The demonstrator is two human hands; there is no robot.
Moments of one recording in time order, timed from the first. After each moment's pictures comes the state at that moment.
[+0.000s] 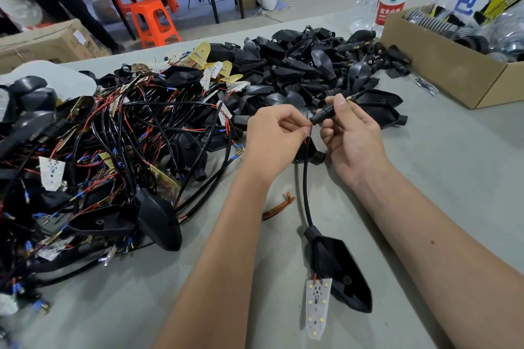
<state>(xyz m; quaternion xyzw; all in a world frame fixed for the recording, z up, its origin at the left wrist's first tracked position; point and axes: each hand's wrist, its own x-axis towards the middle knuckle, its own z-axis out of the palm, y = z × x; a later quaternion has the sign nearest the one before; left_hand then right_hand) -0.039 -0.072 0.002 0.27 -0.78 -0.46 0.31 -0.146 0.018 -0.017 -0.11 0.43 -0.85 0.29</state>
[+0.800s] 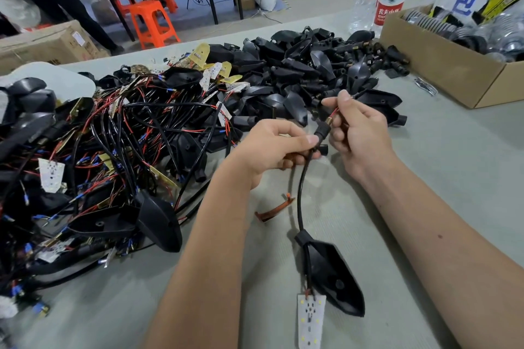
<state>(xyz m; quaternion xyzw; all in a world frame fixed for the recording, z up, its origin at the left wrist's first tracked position) -0.021 -0.083 0.012 0.26 -0.71 -0.65 0.08 -0.158 0.024 -0.014 -0.17 0.51 -0.80 0.27</state>
